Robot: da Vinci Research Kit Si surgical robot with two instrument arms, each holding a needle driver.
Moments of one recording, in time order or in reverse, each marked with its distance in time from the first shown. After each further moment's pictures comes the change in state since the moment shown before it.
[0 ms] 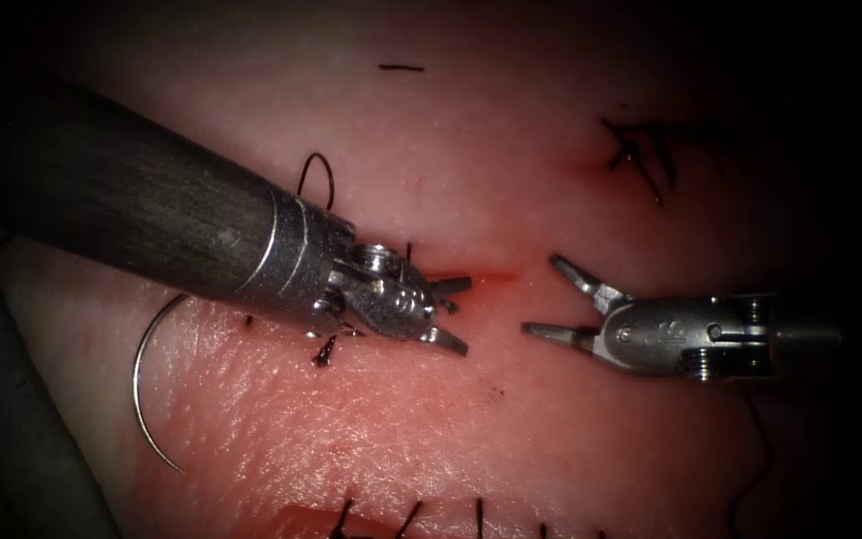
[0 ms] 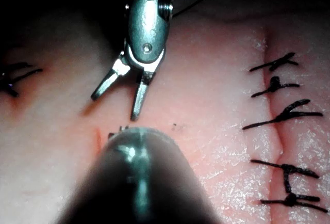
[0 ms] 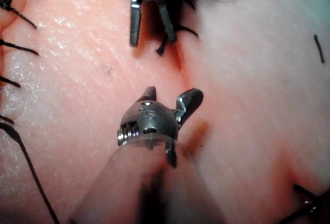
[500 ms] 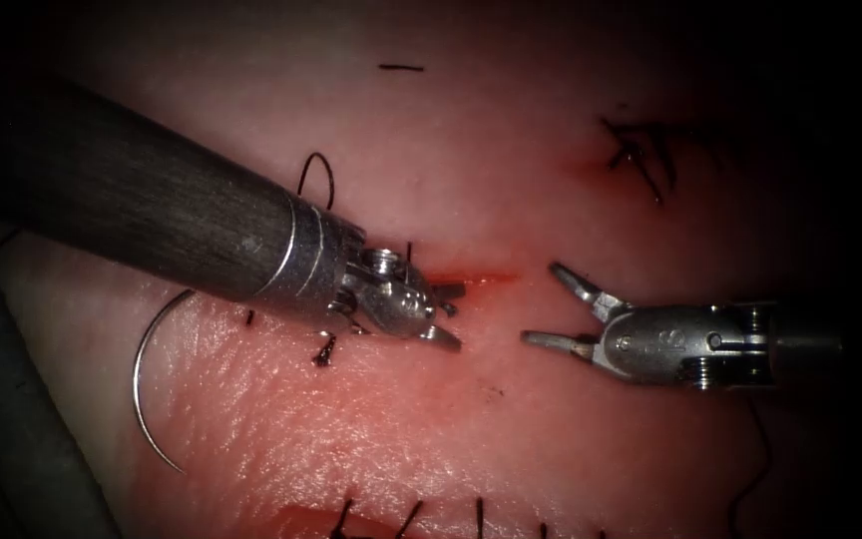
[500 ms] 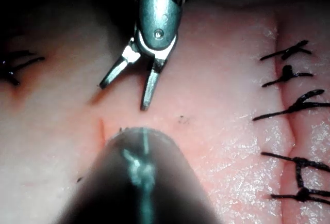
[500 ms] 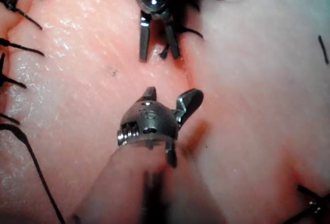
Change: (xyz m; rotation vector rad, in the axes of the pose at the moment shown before) right arm 0.000 0.000 0.000 0.000 0.001 -0.001; left arm -0.002 0.000 0.002 -0.018 -0.064 -0.009
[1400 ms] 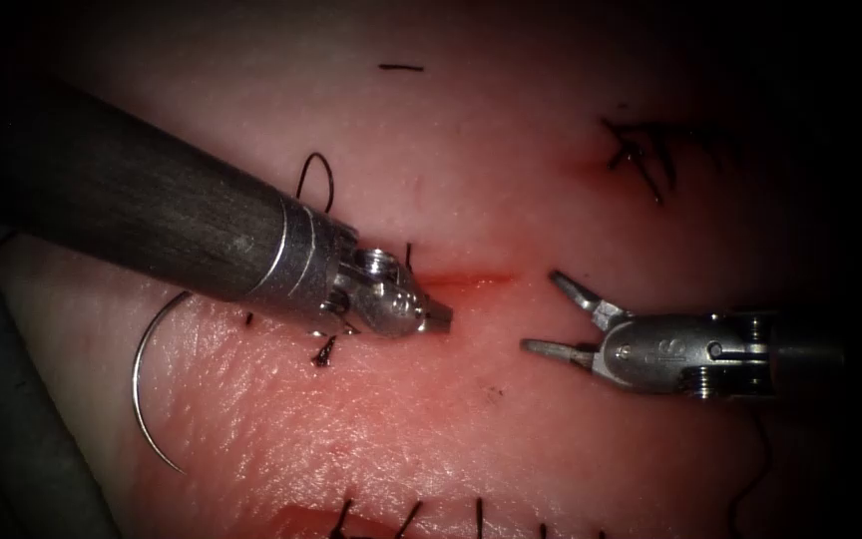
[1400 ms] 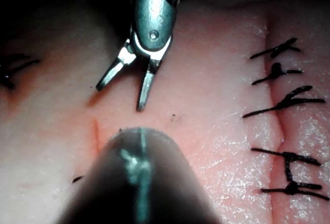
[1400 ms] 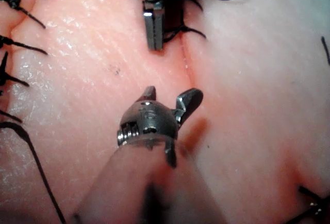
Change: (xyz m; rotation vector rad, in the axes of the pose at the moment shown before) right arm 0.000 0.000 0.001 0.070 0.064 -0.013; left arm 0.000 0.001 -0.003 -0.019 0.023 0.061
